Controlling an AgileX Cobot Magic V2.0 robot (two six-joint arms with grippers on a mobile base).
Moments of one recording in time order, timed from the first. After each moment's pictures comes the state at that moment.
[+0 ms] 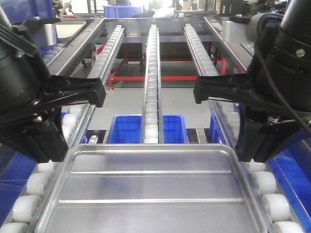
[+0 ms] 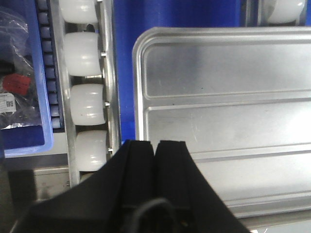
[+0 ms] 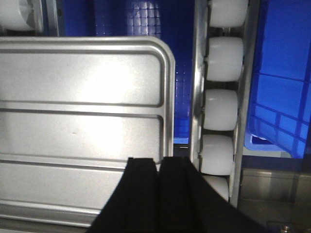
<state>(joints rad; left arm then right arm) -0.78 1.42 -0.84 0.16 0.65 -0.74 0.61 1.42 -0.83 -0.09 0.67 0.75</state>
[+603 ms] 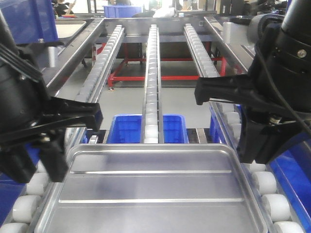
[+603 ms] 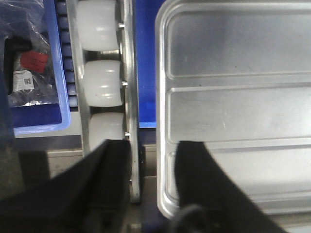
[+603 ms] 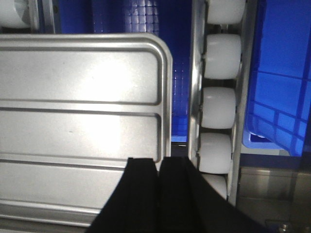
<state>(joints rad) -0.78 1.48 -0.84 0.16 0.69 -0.74 0.61 1.42 -0.83 -0.09 0.67 0.76</state>
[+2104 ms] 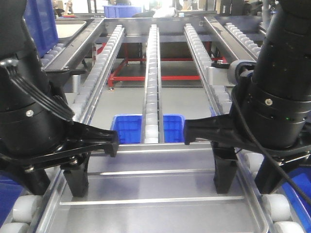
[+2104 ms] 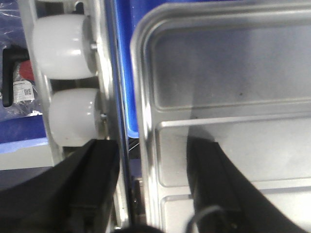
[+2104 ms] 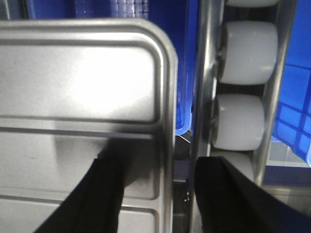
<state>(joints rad) -0.78 1.62 -0.85 0.20 0.60 -0.74 0.61 1.59 -0.83 -0.09 0.59 0.76</state>
